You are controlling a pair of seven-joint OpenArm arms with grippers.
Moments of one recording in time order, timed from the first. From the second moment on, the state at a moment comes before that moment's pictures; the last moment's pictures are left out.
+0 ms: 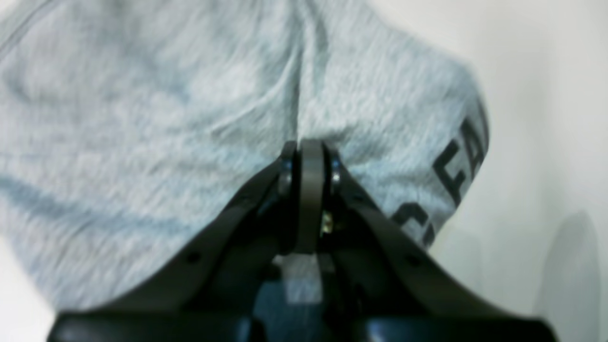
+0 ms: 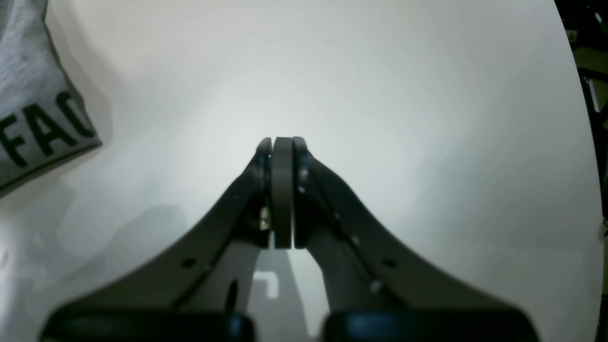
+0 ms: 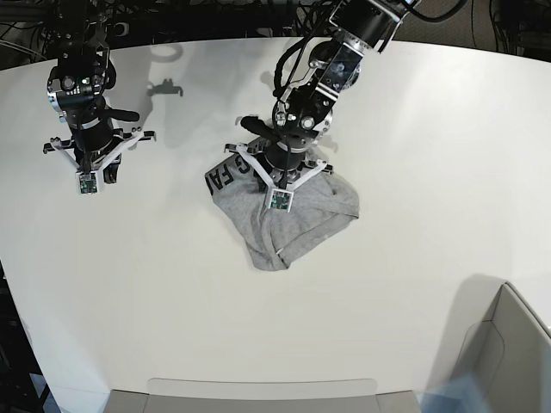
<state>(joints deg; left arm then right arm) -1.8 1.6 29.6 81.7 -8.7 20.8 31.6 -17.5 18.1 8.6 116.6 9.4 3.8 -49.2</state>
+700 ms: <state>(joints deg) 3.9 -28.9 29.8 82.3 -6.5 21.4 25.9 -17.5 17.9 3.8 116.6 9.3 3.9 -49.2</state>
